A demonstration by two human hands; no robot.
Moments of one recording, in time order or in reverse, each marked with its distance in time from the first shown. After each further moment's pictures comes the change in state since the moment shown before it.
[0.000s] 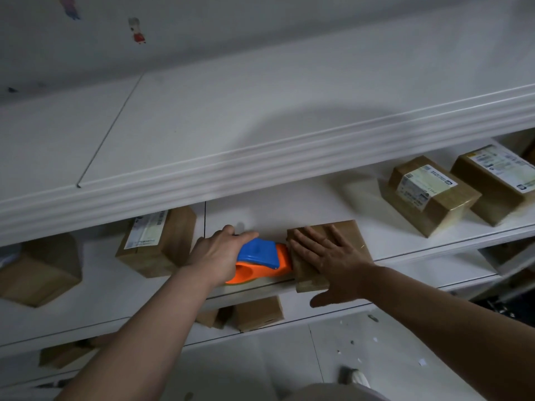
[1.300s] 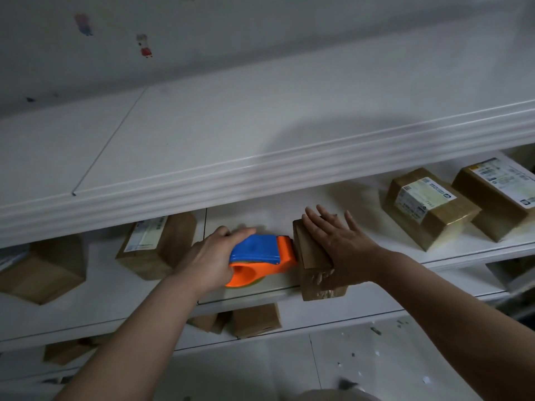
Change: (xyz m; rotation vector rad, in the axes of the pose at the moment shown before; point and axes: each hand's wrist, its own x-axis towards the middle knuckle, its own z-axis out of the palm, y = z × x) left_hand -0.013 0.008 -0.015 -0.231 0.116 0.017; right_hand -0.006 0.040 -0.045 0.089 -0.006 0.066
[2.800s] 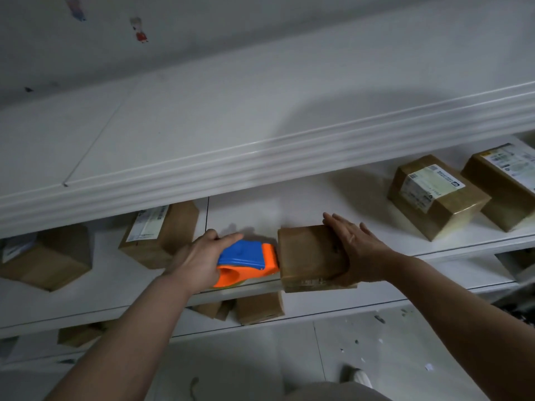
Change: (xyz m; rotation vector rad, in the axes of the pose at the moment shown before) left_hand -0.012 -0.020 0.014 0.125 -0.079 -0.103; right_hand -0.008 0.030 0.050 0.310 0.011 0.088
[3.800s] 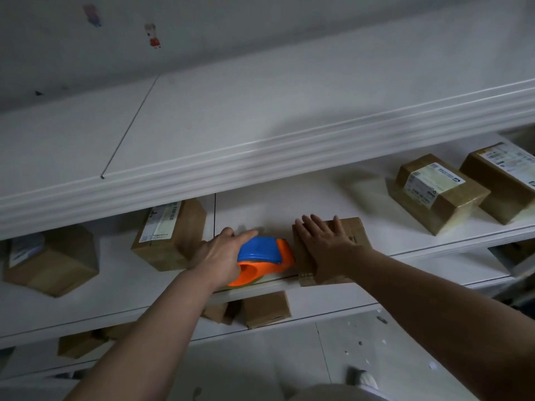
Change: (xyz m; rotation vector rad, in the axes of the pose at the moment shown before) left_hand -0.003 0.008 -0.002 -0.027 0.018 0.008; right_hand 0.036 -0.091 0.005 -0.359 -0.069 0.031
